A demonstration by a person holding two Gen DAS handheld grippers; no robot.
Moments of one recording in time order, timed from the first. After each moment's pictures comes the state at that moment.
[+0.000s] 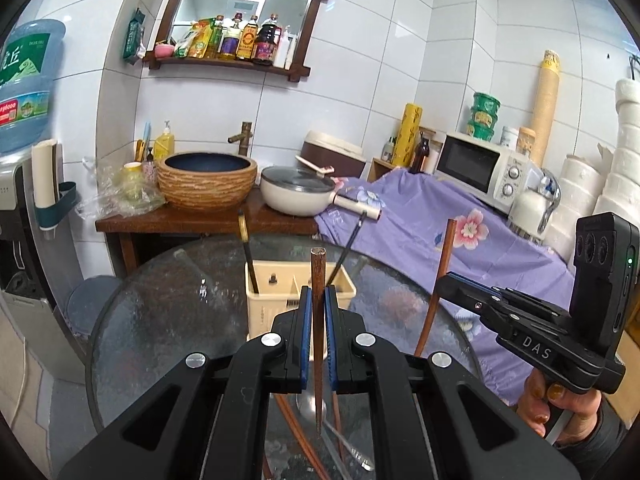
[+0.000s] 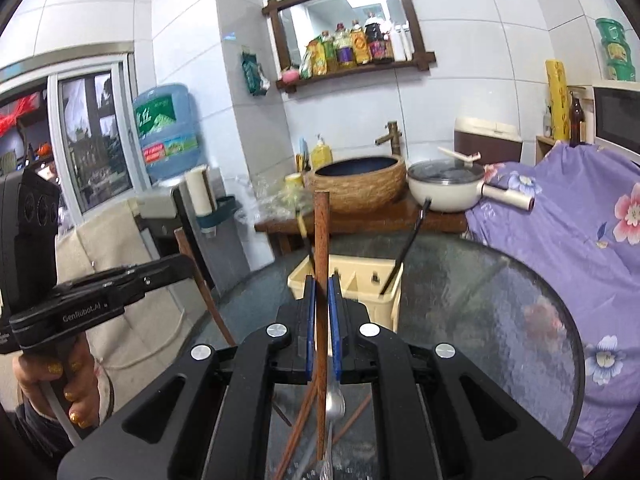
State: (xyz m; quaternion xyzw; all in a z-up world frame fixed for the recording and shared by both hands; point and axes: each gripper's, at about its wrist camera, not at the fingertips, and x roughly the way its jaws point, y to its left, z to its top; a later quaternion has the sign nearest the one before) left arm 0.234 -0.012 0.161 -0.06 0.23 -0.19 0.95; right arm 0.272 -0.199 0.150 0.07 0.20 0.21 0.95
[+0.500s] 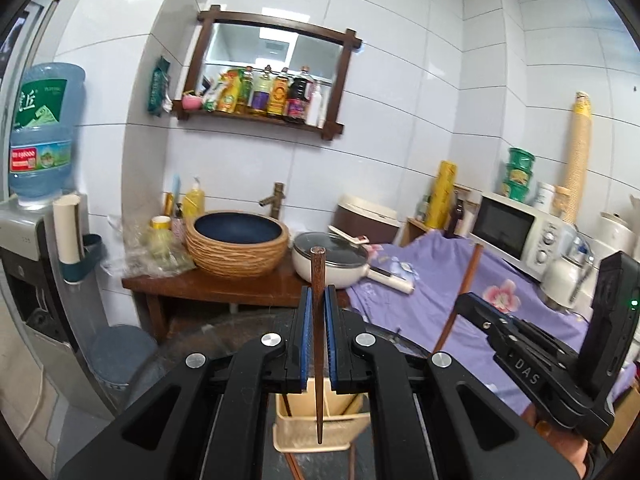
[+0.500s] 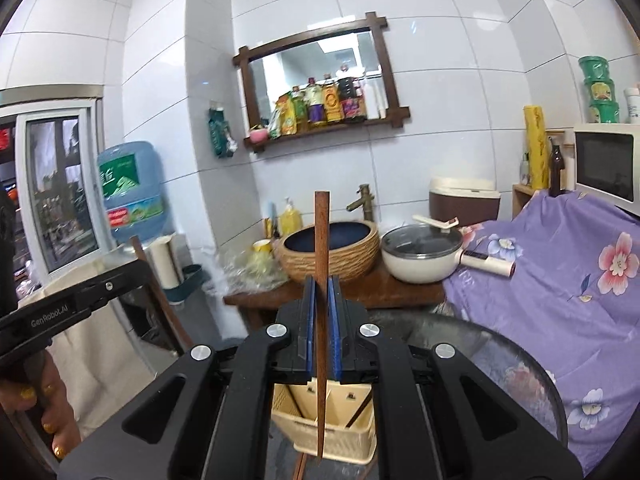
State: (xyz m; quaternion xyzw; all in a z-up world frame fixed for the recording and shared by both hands) left arm 0.299 -0.006 0.250 -0.07 0.16 -0.11 0.98; right arm 0.348 -0.191 0.234 0.08 0.12 0.14 0.98
